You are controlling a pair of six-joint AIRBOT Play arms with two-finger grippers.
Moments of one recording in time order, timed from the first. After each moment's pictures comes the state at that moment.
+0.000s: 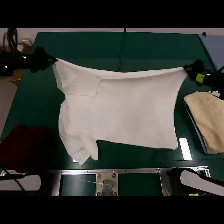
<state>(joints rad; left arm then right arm) 0.22 -1.50 1.39 0.53 -1.05 -1.17 -0.37 -1.30 0.99 -0.33 0.66 1.02</state>
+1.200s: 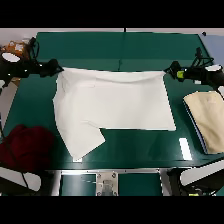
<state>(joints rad) 0.17 -1.69 1.52 0.79 -1.03 -1.20 -0.31 -1.72 1.39 -0.63 0.86 1.18</state>
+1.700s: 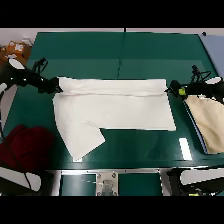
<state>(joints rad) 0.17 -1.69 1.43 1.00 -1.24 -1.30 -0.35 -1.60 1.15 -0.83 0.91 1.25</state>
